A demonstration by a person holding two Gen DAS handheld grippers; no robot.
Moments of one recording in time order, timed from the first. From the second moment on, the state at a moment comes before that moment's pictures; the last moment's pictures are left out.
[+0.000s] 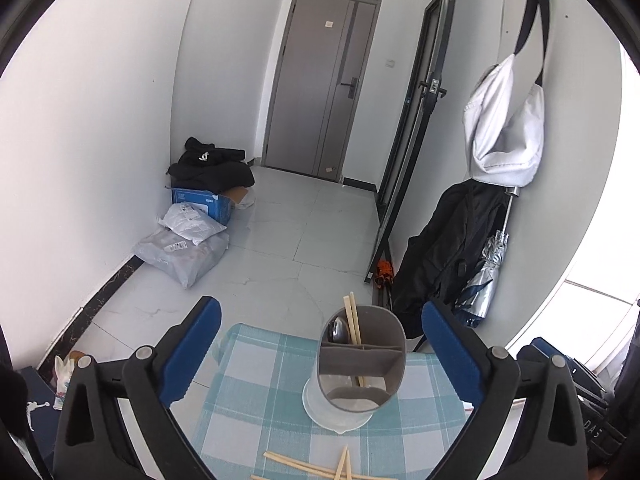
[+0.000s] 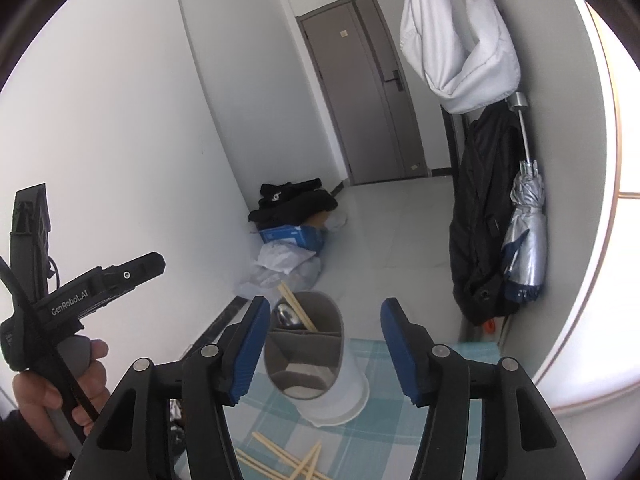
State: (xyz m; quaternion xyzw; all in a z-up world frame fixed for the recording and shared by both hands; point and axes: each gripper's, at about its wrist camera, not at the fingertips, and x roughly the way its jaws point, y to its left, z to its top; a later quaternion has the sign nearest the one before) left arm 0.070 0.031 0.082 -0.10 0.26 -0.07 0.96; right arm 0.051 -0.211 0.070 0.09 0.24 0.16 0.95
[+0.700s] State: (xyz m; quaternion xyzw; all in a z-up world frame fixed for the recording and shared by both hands) left arm 0.003 0.029 0.018 -0.09 0.27 -0.04 0.96; right arm -0.027 -0.191 0.006 0.07 0.24 0.15 0.96
